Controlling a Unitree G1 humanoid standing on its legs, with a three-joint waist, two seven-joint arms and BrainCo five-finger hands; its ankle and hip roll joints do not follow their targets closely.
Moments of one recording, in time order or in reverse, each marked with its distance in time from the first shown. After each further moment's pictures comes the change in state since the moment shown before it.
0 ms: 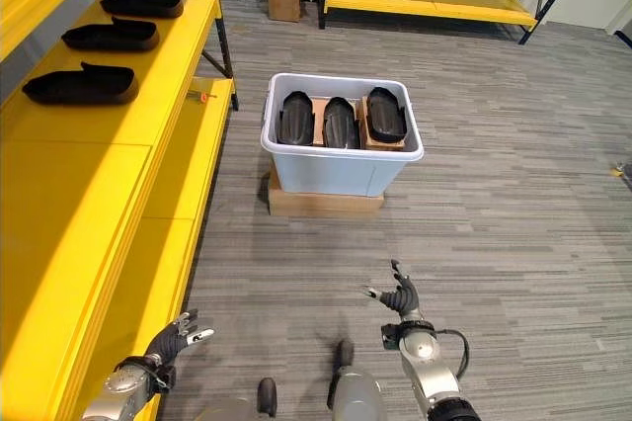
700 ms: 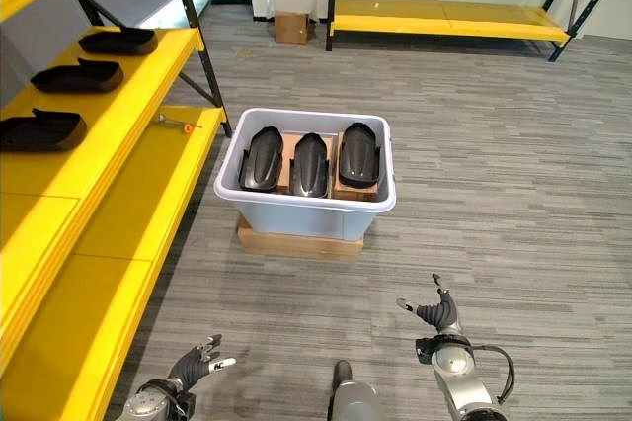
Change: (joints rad) left arm 0.045 -0.068 -0.055 0.022 0.052 -0.037 -0.049; right arm 0.004 -0.126 -0.070 0.072 -0.022 -0.032 -0.060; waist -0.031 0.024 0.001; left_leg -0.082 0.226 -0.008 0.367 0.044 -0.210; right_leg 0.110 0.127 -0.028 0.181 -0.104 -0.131
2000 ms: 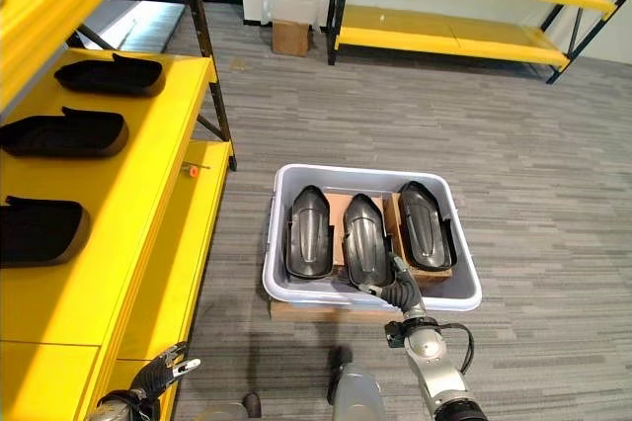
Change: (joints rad) left arm 0.067 0.060 0.138 0.076 -0.051 0.009 -0.064; right arm 0.012 0.080 0.058 -0.156 -0.038 0.023 0.134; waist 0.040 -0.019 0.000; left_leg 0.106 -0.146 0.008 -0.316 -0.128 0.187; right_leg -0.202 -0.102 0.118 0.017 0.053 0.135
